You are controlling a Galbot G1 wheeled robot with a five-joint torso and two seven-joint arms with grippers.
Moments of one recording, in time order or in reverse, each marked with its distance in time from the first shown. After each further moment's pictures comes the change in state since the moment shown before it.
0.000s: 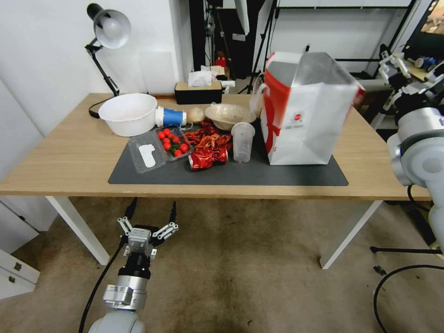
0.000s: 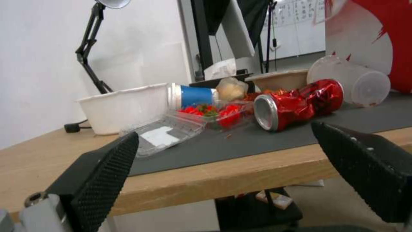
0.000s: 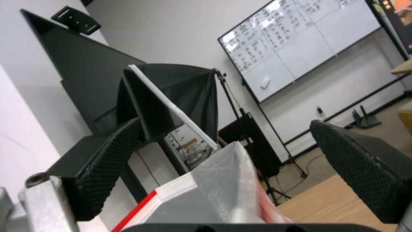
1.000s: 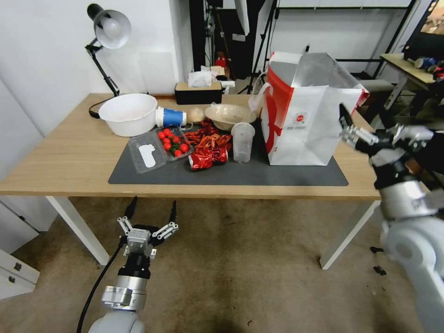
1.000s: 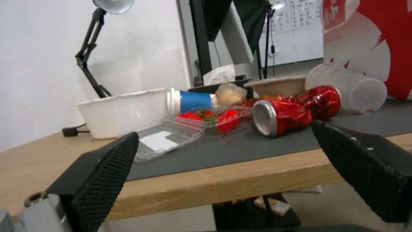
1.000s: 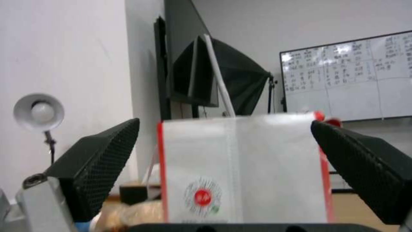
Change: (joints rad) left arm -0.004 0.005 -0.004 0.013 -0.017 -0.032 0.010; right arm -0.535 0.232 0.146 0.285 -0.606 0.086 -0.391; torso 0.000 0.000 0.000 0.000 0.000
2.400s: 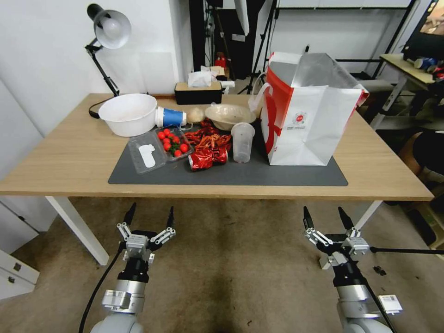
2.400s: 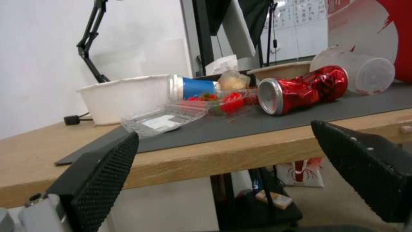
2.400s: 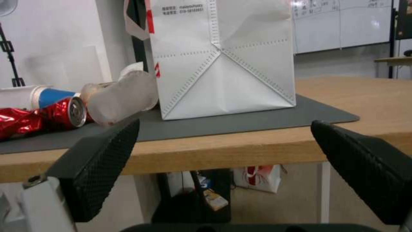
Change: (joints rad) left arm -0.012 0.009 -0.014 0.080 -0.019 -0.061 0.005; right arm -0.350 0.408 -0.053 -0.241 -0.344 0.321 -0.219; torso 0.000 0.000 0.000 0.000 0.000
